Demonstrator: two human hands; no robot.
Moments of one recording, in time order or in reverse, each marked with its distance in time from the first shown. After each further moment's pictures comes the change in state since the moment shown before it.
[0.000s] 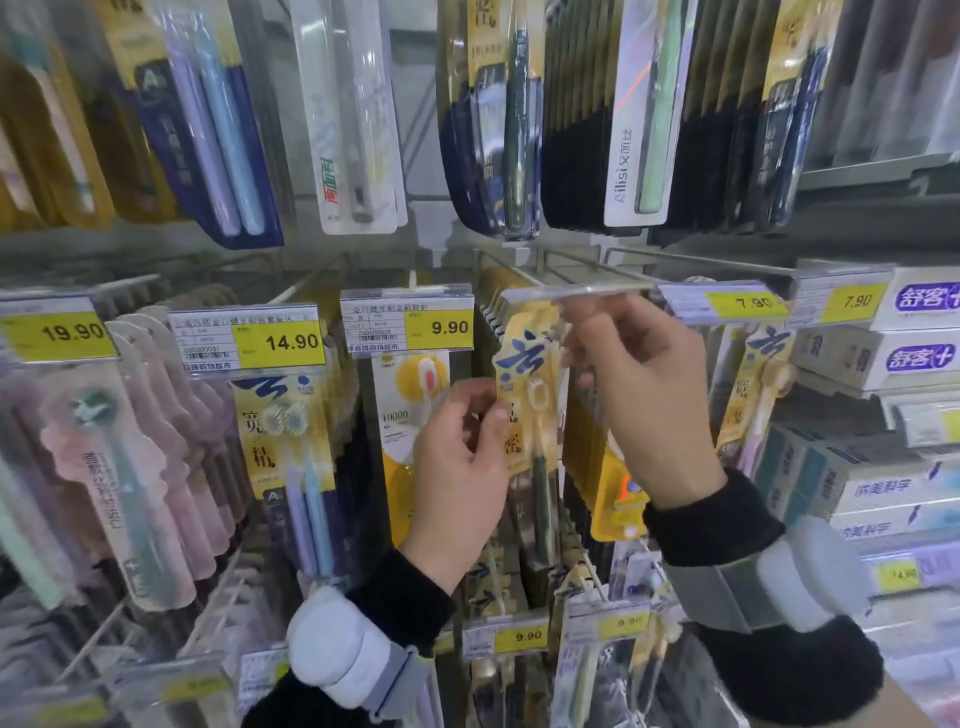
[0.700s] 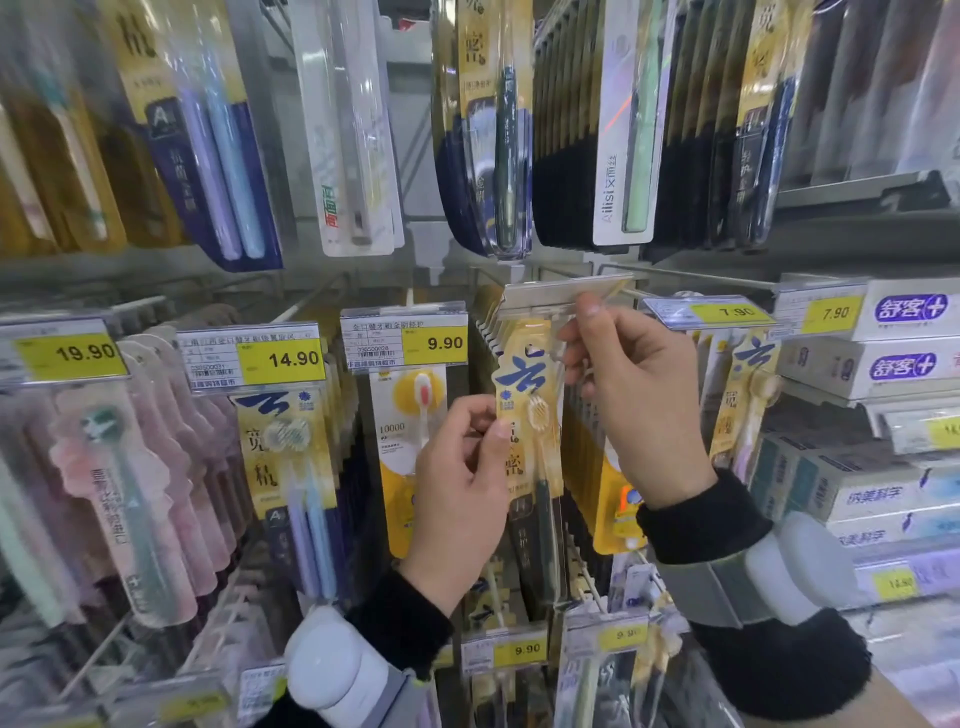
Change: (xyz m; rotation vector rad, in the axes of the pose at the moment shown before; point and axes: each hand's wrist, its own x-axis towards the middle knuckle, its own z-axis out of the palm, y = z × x) left_hand -0.006 0.001 -0.001 0.002 -0.050 0.047; right_hand 0.005 -0.001 -0.001 -0.010 0.043 -0.019
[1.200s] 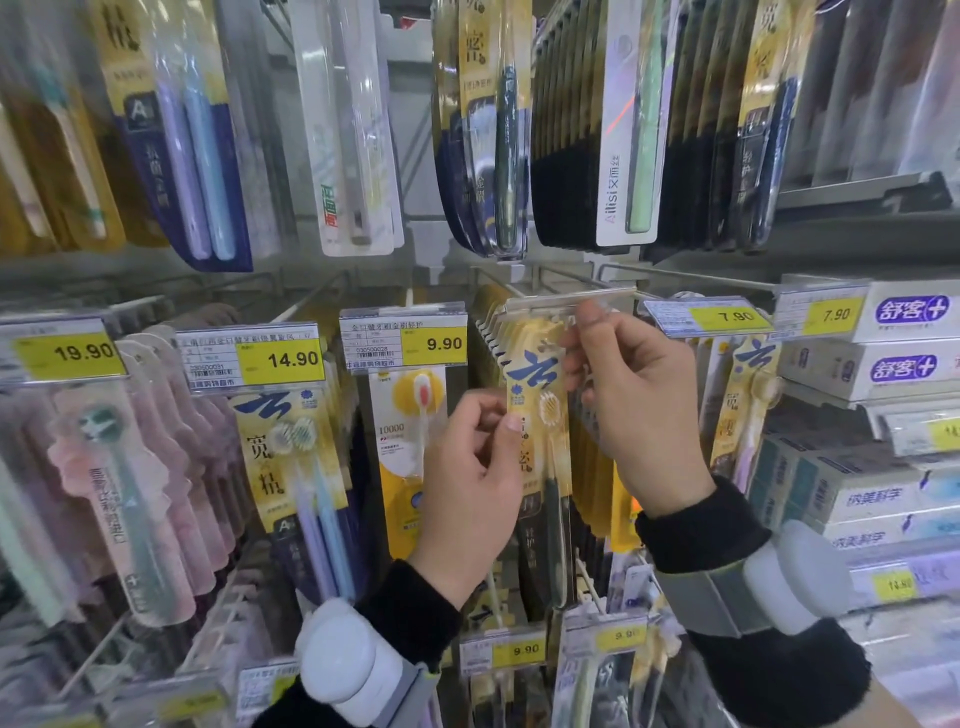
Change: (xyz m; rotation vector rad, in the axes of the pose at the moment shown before) left_hand 0.002 0.012 0.007 -0.036 -0.003 0.017; right_hand -0.003 0.003 0.001 0.027 0.012 0.023
